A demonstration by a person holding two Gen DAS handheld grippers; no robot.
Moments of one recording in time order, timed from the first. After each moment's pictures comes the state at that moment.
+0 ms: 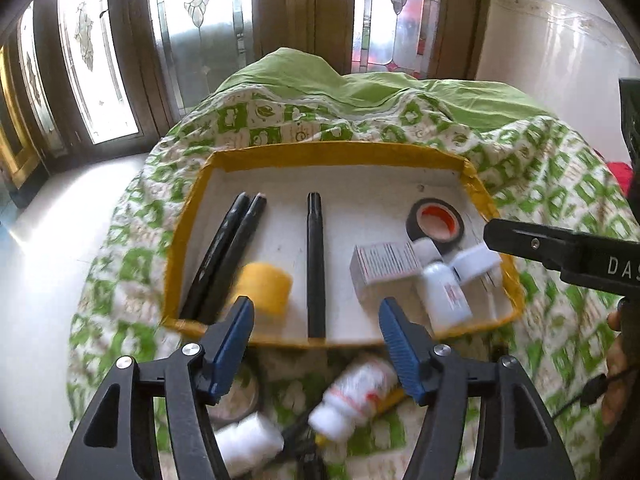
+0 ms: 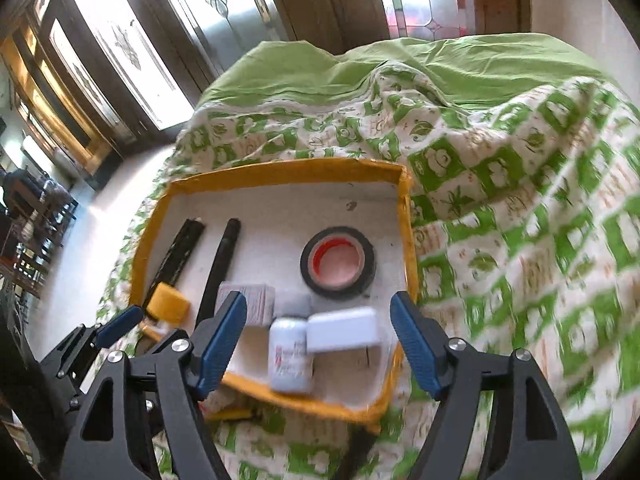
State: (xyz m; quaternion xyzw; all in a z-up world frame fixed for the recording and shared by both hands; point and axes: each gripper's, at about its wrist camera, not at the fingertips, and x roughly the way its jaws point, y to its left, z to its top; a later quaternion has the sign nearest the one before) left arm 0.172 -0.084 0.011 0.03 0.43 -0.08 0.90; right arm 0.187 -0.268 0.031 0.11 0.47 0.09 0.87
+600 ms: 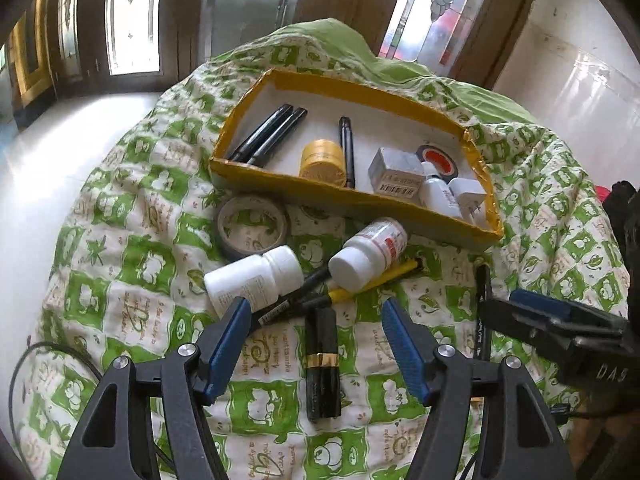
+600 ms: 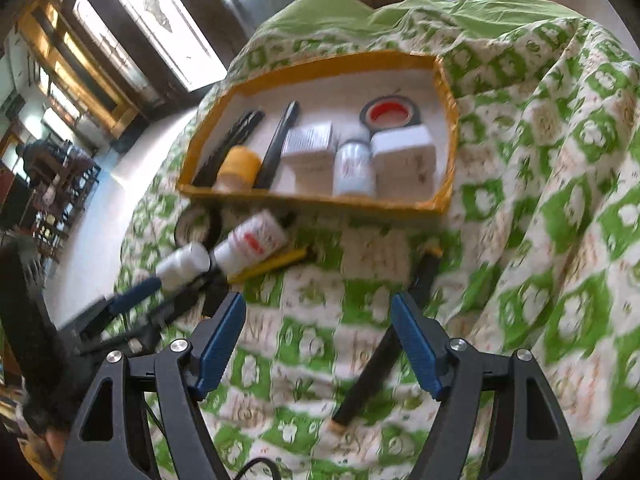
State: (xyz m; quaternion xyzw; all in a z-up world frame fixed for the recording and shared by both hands) left arm 0.086 -0.036 -0.024 -0.08 0.47 -0.07 0.88; right arm 0.080 -0.227 -0.002 0.09 0.52 0.15 0.84
